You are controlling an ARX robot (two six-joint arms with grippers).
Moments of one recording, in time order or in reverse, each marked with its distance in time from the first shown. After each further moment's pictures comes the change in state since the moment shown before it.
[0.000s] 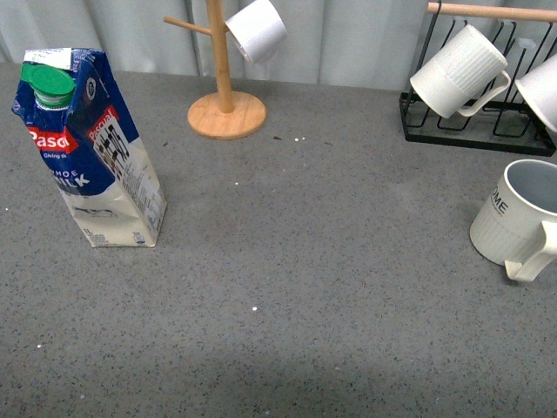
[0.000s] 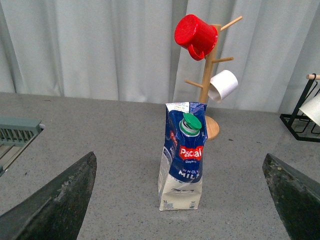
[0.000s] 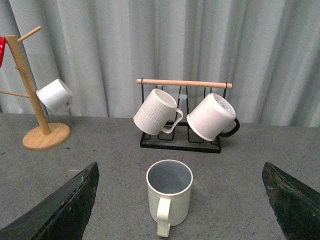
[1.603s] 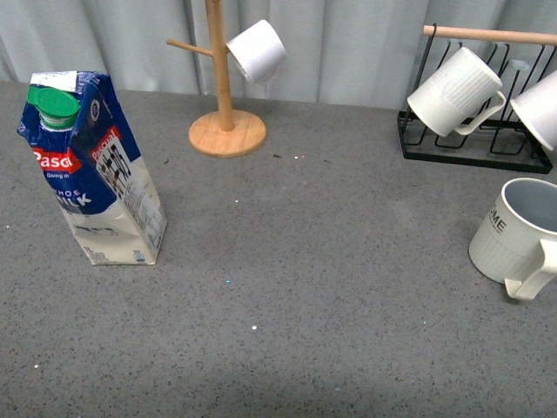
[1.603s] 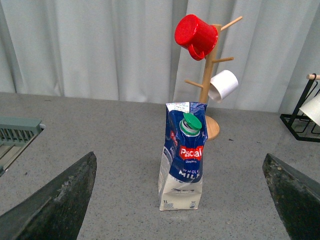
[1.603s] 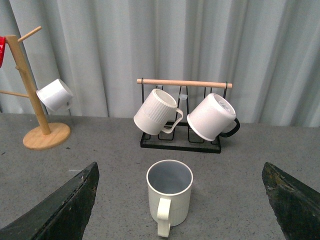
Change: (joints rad) left arm 0.000 0.000 0.000 0.000 0.000 0.000; right arm 0.000 0.000 0.000 0.000 0.000 0.000
